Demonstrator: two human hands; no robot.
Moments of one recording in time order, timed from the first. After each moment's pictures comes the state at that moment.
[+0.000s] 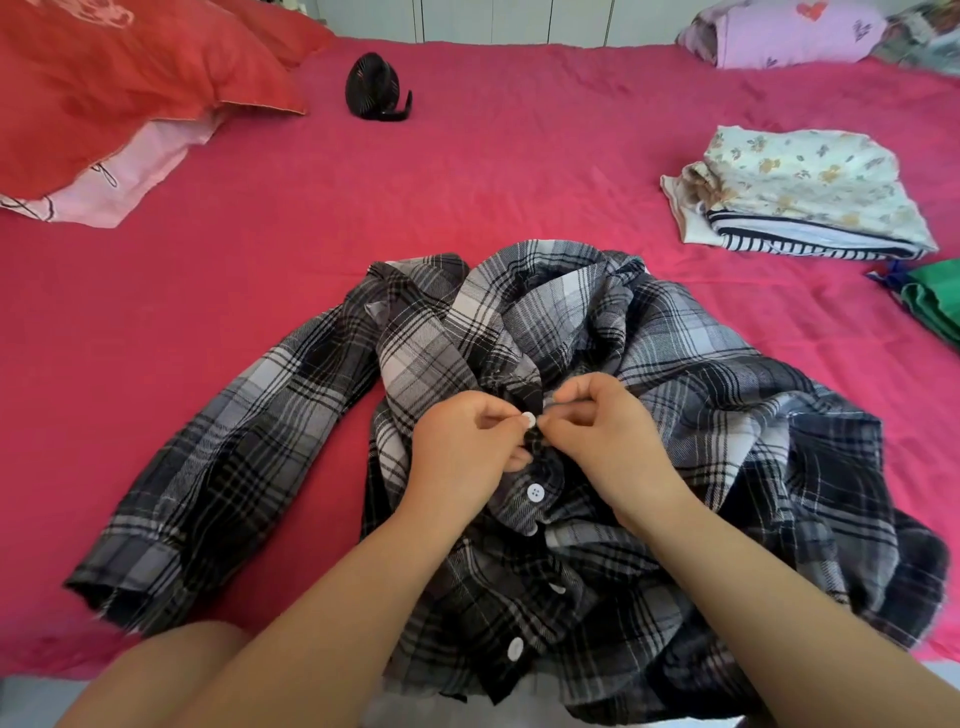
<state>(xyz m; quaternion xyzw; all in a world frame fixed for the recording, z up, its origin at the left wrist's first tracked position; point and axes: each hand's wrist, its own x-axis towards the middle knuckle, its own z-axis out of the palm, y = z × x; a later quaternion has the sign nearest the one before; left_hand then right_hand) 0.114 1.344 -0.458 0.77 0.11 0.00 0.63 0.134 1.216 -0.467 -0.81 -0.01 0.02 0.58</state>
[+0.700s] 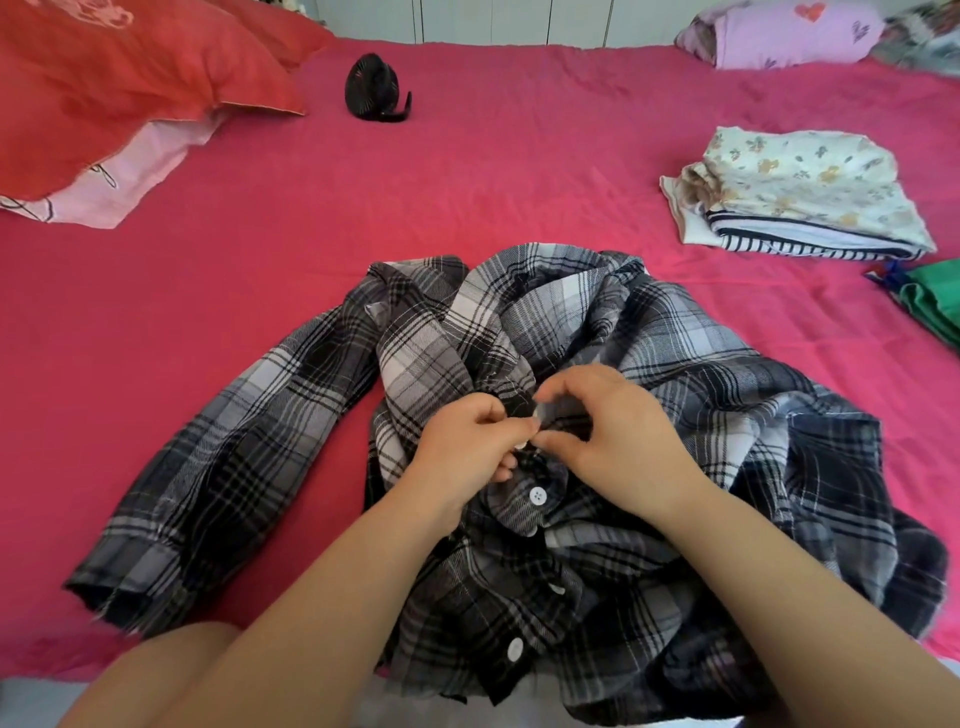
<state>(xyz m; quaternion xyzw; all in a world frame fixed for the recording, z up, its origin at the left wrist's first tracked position) 0.123 1.350 -0.463 0.76 0.11 -0.10 0.64 0.140 1.200 -0.457 -0.93 -0.20 -0.06 0.31</state>
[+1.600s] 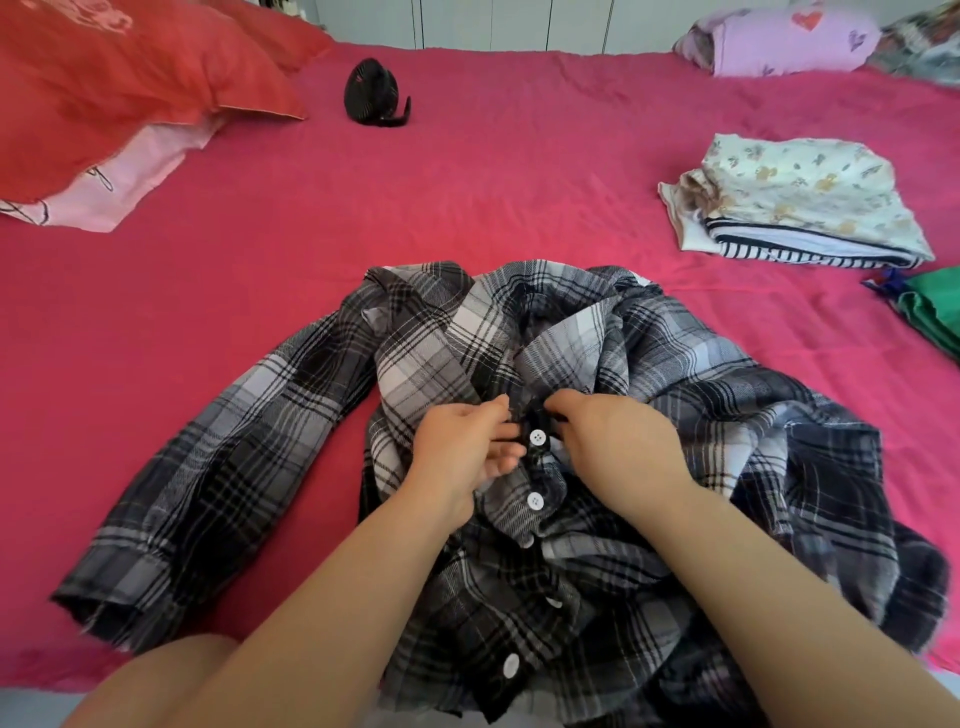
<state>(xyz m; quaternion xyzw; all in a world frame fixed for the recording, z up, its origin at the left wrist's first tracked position) 0.140 1.343 -0.473 0.62 0.23 -0.09 0.74 0.152 1.200 -0.470 -0.98 -0.18 -0.07 0.08</state>
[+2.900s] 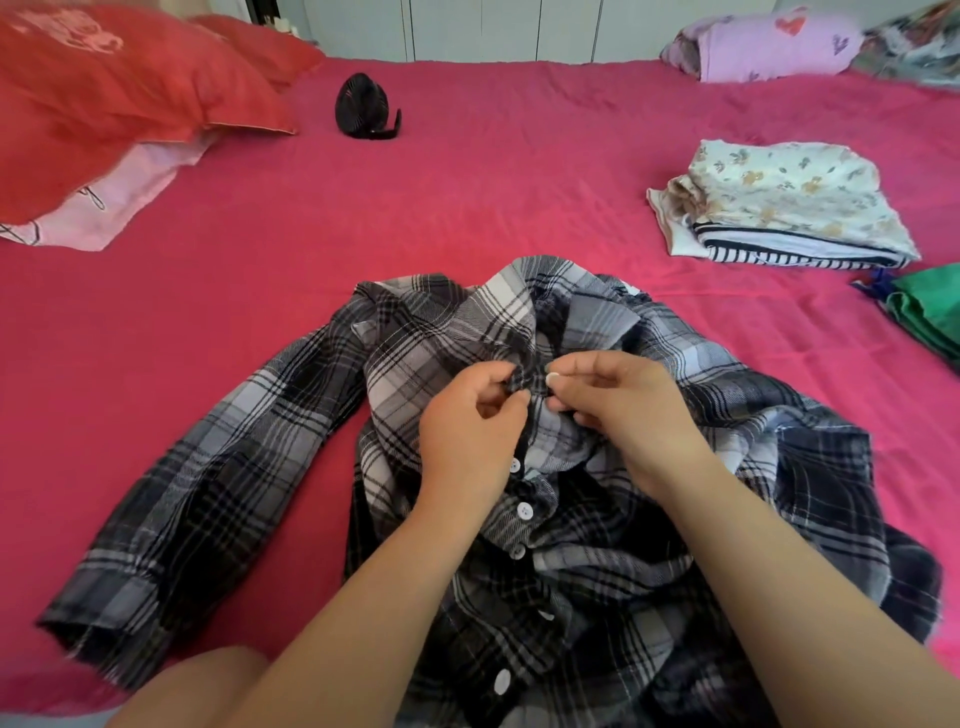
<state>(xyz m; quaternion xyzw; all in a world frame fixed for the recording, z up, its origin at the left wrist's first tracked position) 0.137 1.327 -0.456 0.81 0.07 0.15 0.56 0.163 1.198 -0.440 -0.72 0.00 0.04 0.69</state>
